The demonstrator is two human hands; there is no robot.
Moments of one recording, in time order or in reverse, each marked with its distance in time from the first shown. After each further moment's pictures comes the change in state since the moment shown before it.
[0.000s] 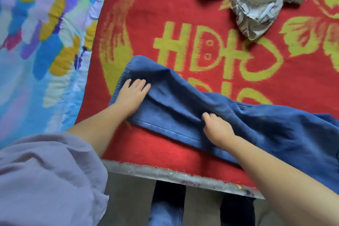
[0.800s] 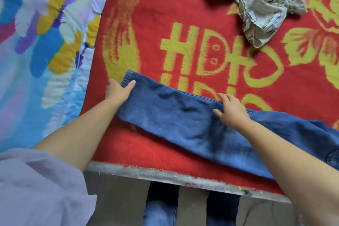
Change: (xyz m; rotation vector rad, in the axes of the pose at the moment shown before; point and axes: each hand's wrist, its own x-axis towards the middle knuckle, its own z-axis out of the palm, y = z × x) left_hand -0.002 -0.059 0.005 -1.212 -0.055 -0.875; right_hand 0.036 0.013 -0.055 0.051 0.059 0.142
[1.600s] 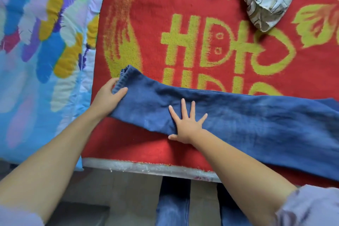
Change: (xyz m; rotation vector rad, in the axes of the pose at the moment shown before) left_hand -0.024 -0.026 -0.043 -0.089 -0.115 0.470; right_hand -0.028 -0.130 0.083 -0.100 -0.396 -0.162
